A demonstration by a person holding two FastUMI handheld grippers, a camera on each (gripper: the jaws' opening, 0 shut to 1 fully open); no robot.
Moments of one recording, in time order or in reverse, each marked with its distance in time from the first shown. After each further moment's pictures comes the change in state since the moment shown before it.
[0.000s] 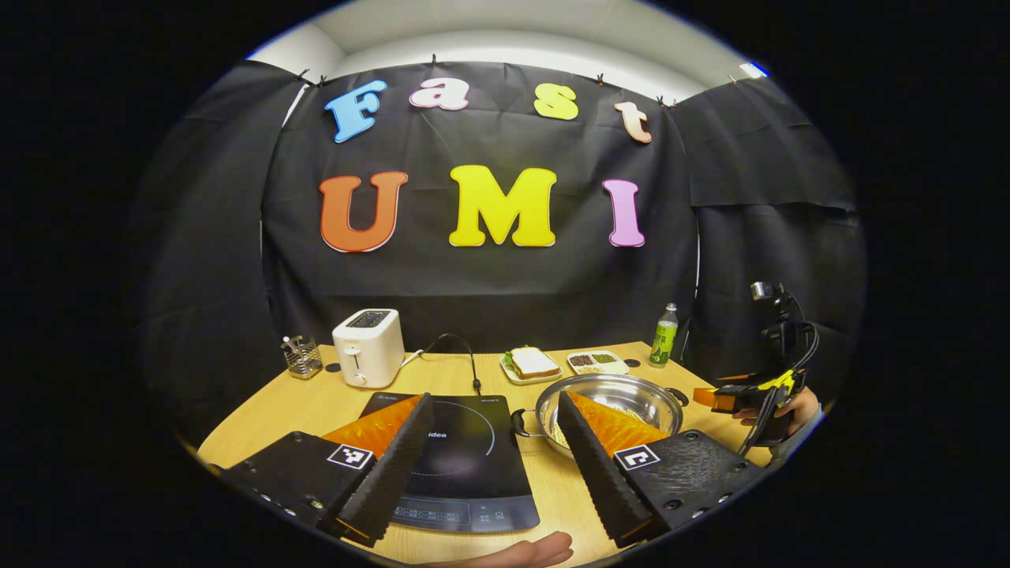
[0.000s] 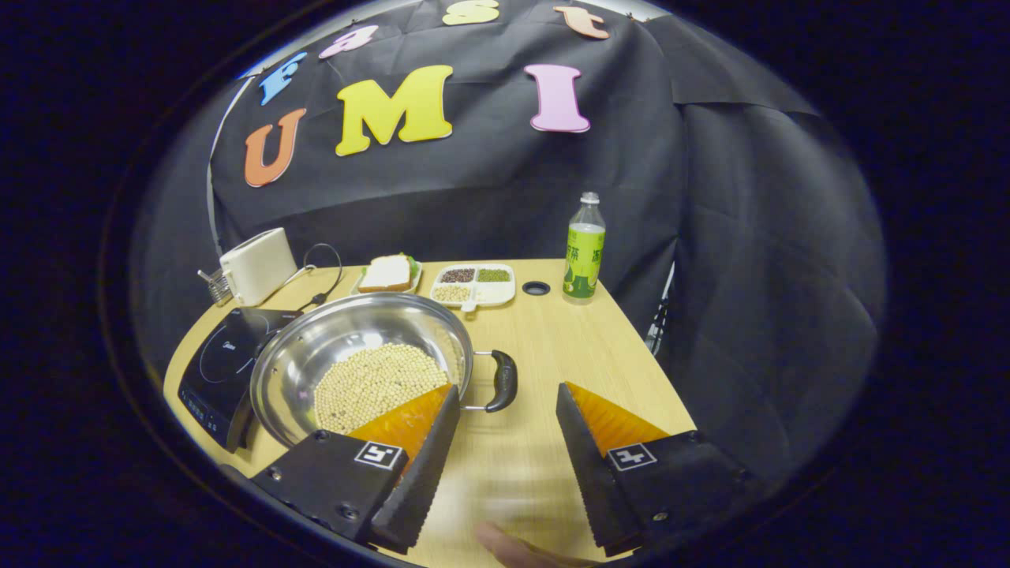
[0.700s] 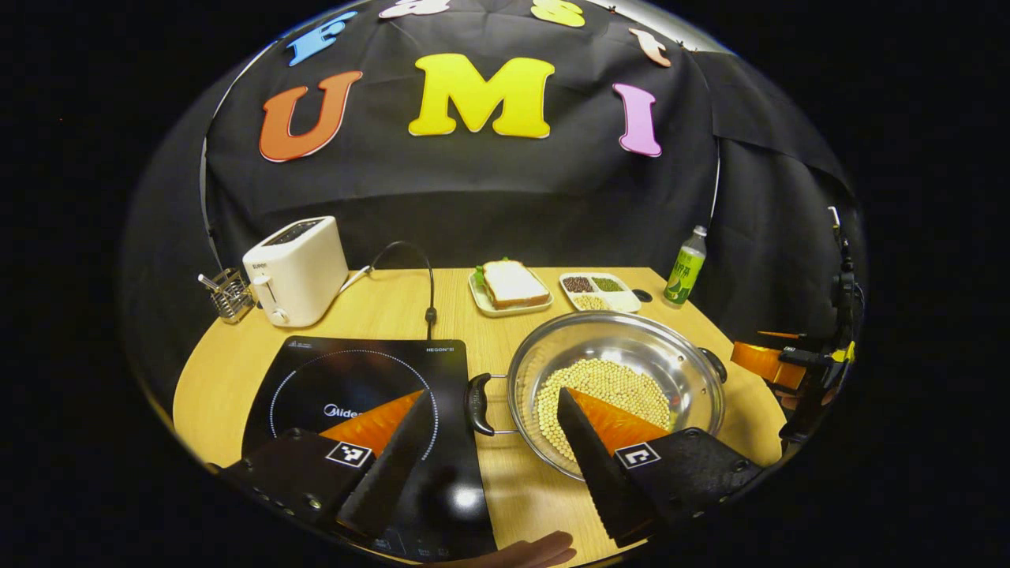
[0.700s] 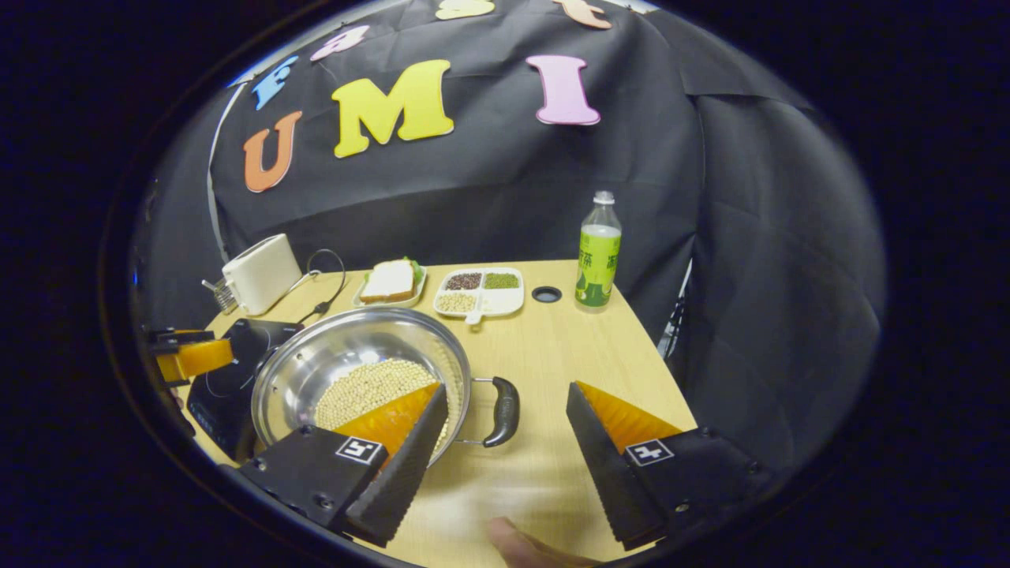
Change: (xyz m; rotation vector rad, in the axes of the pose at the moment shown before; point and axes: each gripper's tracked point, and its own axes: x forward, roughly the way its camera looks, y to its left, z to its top) left arm 0.135 -0.038 -0.093 -0.027 0.383 -0.058; right arm 0.043 -0.001 0.012 0.028 0.071 0.059
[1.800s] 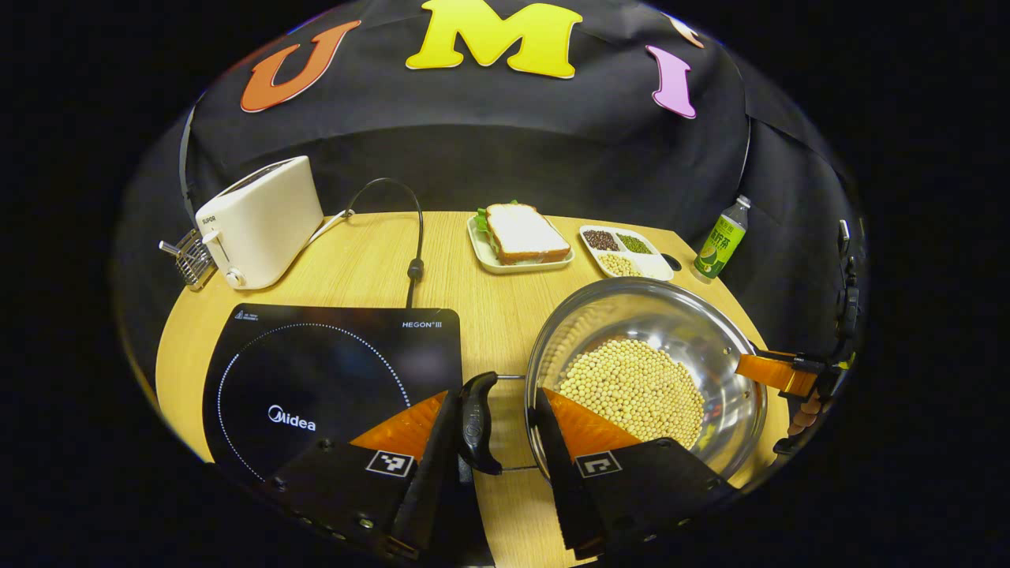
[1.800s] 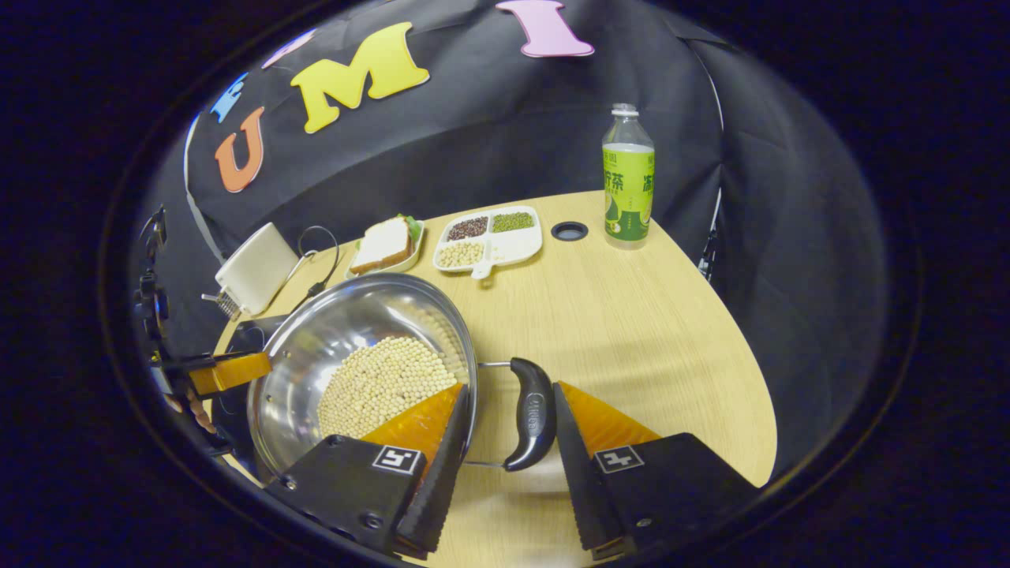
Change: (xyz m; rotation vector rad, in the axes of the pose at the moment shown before) left arm 0.066 0.010 -0.024 -0.062 0.164 -0.027; right arm 0.057 0.019 -0.034 0.108 0.205 0.075
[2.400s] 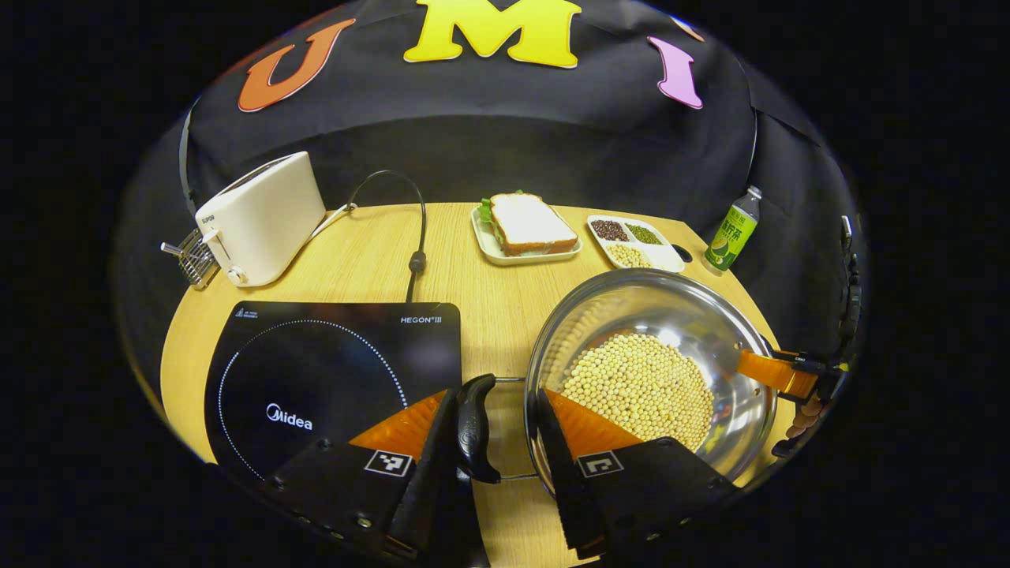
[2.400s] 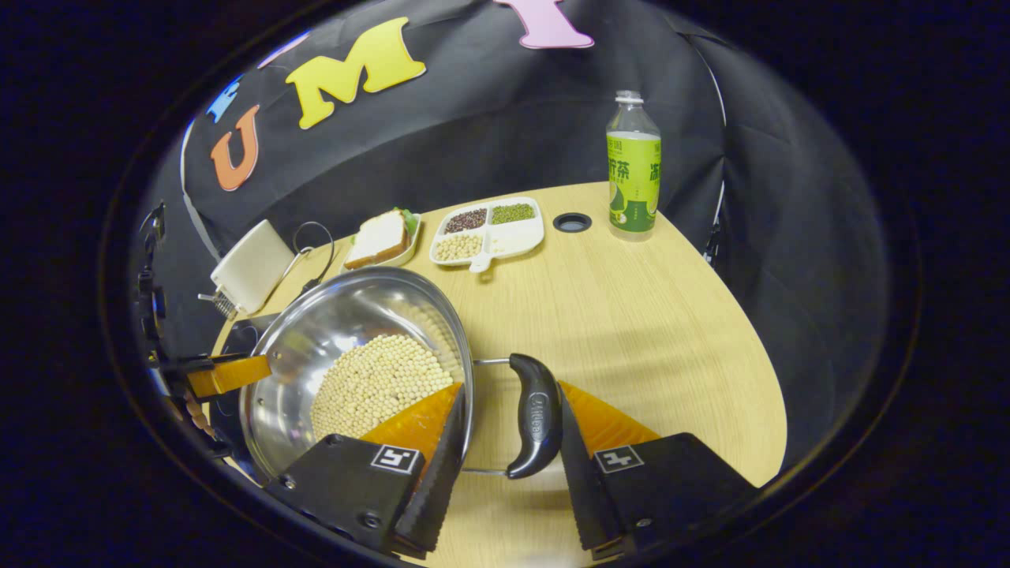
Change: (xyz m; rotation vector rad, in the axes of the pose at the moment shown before) left arm 0.010 0.000 -0.004 0.004 0.033 0.036; right arm 0.013 0.001 -0.003 0.027 0.017 -0.004
